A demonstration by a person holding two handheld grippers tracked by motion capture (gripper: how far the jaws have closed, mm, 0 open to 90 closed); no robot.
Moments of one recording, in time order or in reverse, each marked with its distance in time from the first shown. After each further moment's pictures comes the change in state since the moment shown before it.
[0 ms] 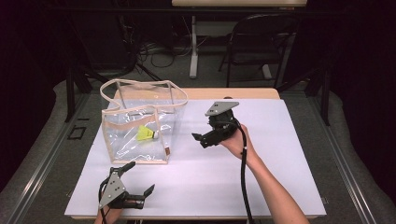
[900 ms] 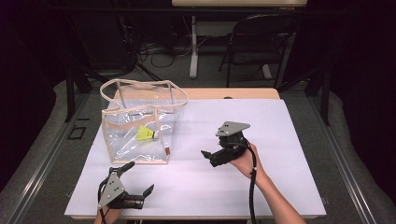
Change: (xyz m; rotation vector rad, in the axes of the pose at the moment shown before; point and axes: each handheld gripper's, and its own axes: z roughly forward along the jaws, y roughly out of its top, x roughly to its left) left arm 0.000 0.000 -0.001 -0.004 0.005 -0.001; right arm 0.018 -0.053 -0.018 0.002 -0.008 0.015
